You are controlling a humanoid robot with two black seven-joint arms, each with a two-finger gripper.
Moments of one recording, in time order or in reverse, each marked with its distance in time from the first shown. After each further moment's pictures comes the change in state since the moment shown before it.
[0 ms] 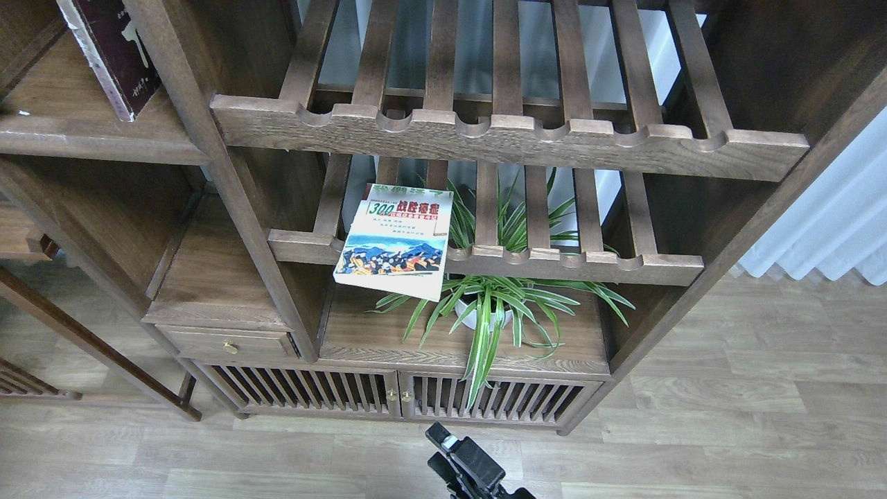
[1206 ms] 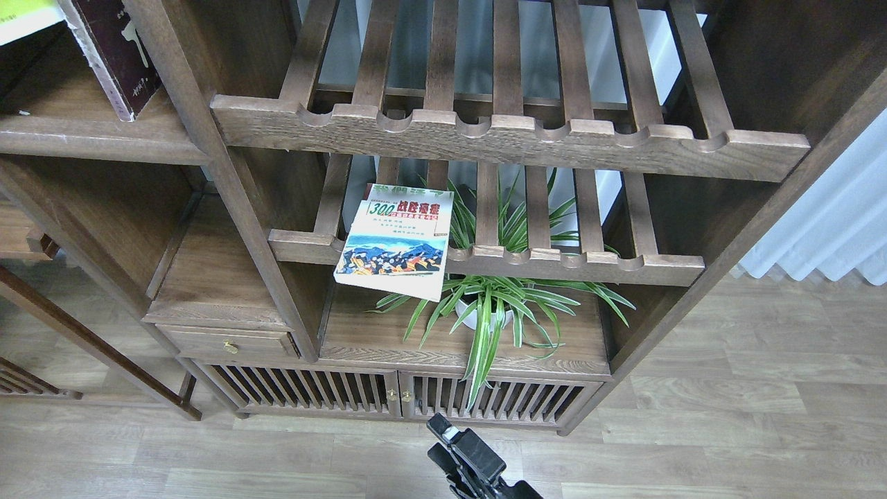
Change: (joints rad) left arm -0.283 -0.167 0.135 0.090 0.089 0.000 -0.028; right arm 0.030 0.000 -0.002 0.027 0.005 0.000 0.019
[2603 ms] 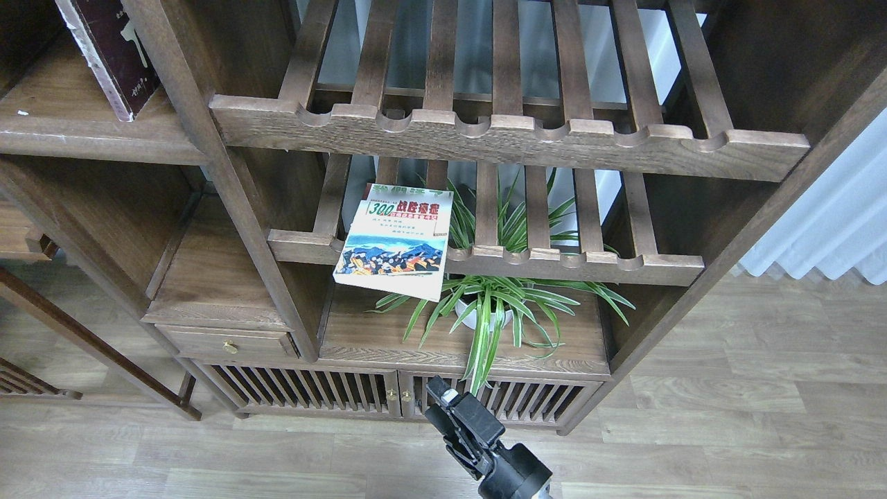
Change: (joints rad) left arm -0.336 0.002 0.377 0.423 -0.072 0.000 -0.285; right arm 0.065 0.000 0.006 0.018 0.020 0.000 0.018
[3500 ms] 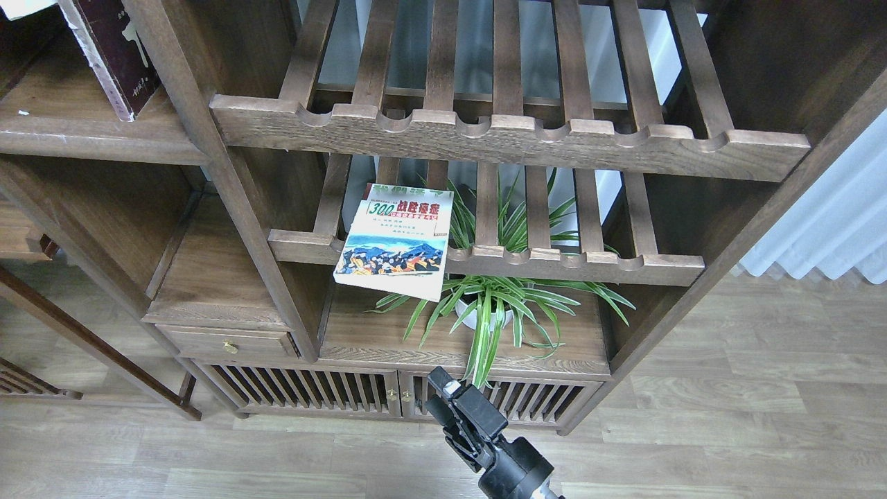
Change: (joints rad) left arm -0.102 -0.014 0.292 0.116 -0.108 0.000 -0.039; right arm -0.001 0.000 0.012 0.030 0.000 0.000 0.000
